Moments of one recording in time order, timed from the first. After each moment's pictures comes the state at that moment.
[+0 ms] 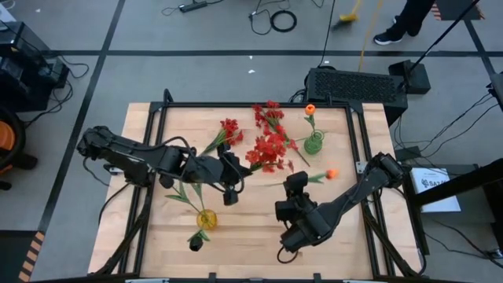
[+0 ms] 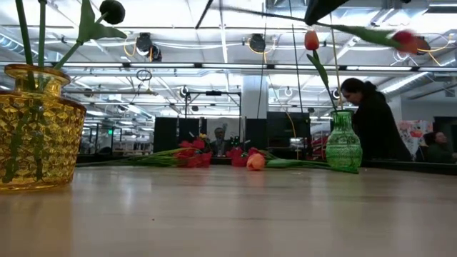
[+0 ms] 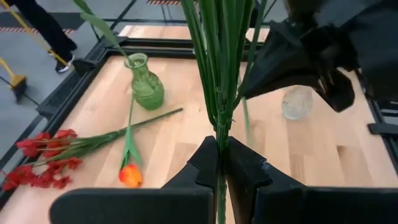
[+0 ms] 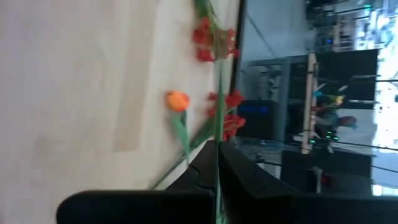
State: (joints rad) left arm -0.27 1.46 1.40 -0.49 -0.38 -0.18; right arm 0.59 1.93 1.76 -1.57 0.97 0.41
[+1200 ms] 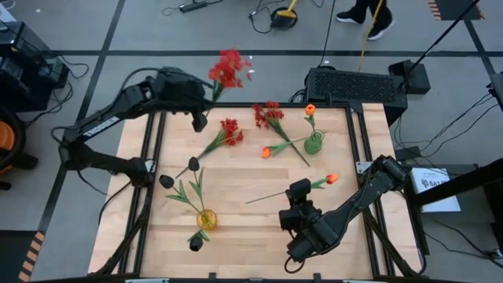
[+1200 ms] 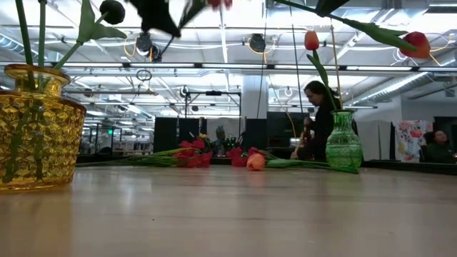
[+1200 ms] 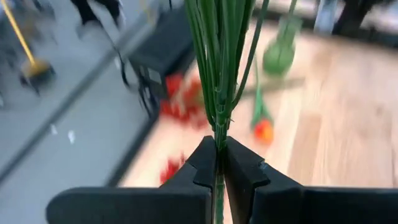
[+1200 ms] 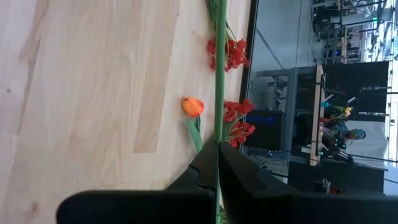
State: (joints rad) left arm 0.53 1.22 1.40 -0.82 0.08 0.12; right arm 0.66 1.93 1.76 -1.56 0.95 0.43
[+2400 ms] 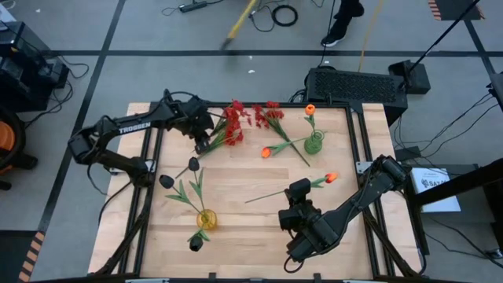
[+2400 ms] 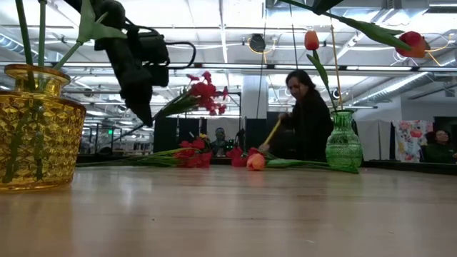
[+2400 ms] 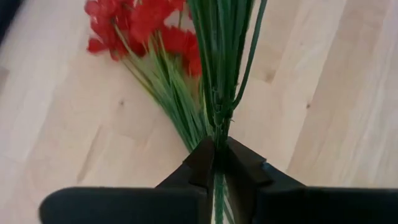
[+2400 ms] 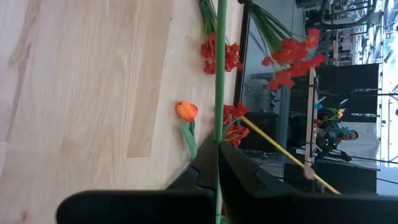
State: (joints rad) left arm 0.64 1.35 0.89 -0.67 0.21 0.20; right arm 0.65 1.93 1.76 -1.55 0.97 0.43
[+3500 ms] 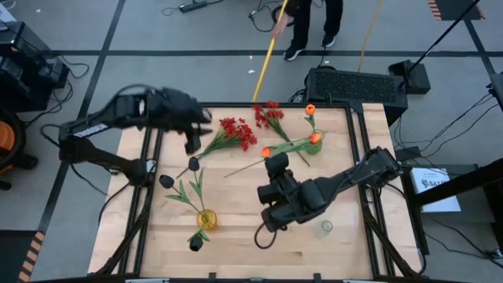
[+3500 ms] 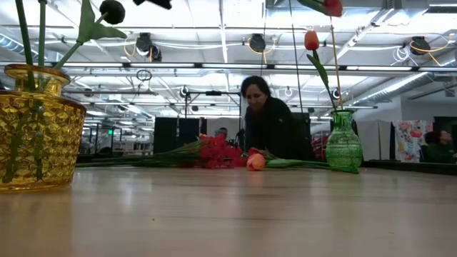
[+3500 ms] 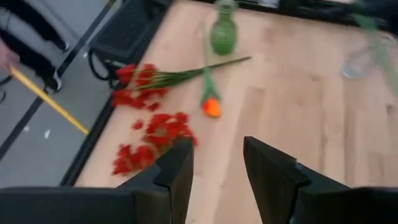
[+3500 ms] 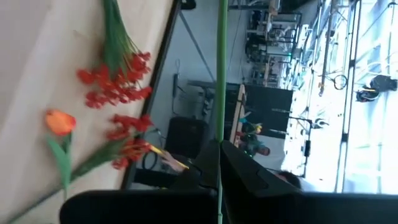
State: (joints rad) left arm 0.18 1.23 1.56 -1.06 -0.08 -0.04; right arm 0.44 1.93 1.97 -1.33 1.22 -0.29
